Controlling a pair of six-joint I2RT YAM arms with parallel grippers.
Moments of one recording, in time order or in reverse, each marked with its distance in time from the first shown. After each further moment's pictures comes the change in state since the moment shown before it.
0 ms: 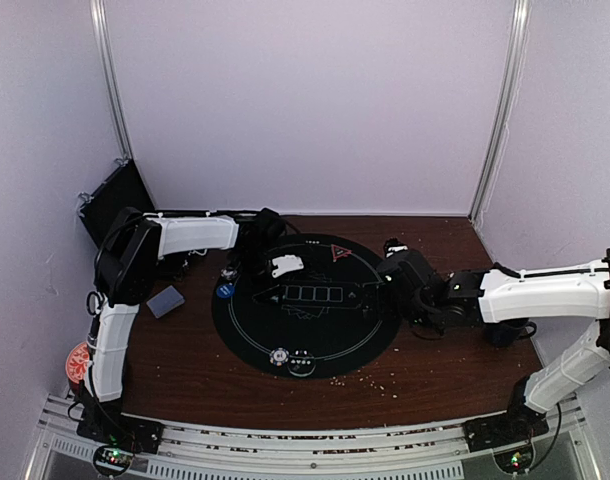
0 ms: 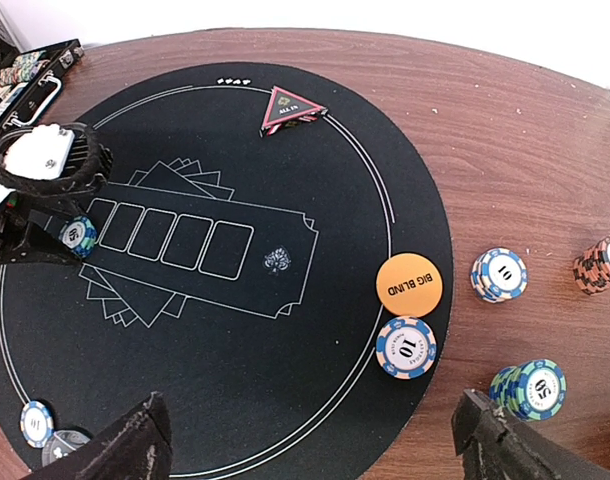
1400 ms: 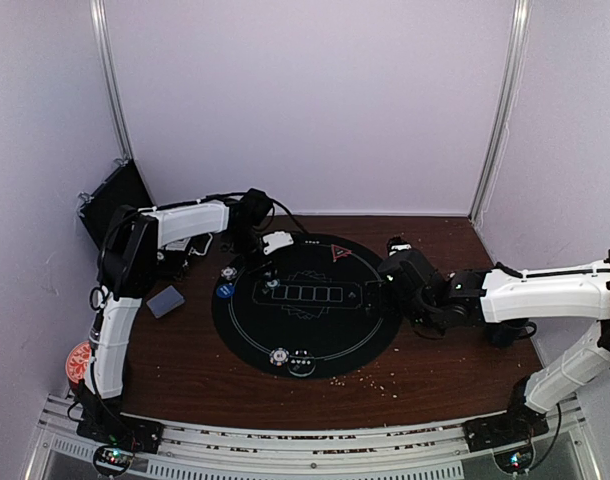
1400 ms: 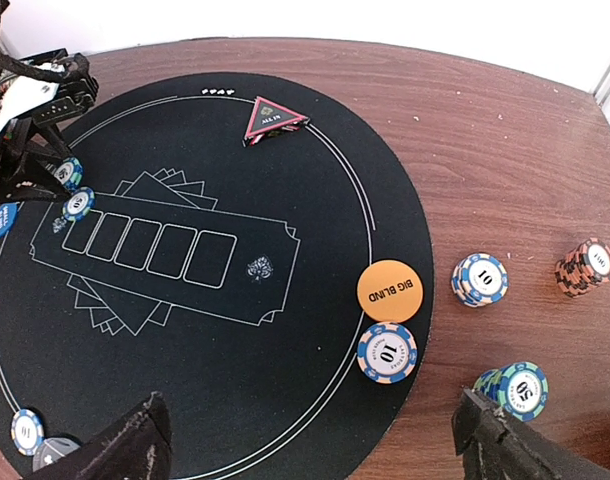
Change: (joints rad) left arm 0.098 0.066 0.180 -0.025 -0.013 0.034; right arm 0.000 -0.010 0.000 -0.013 0.041 0.000
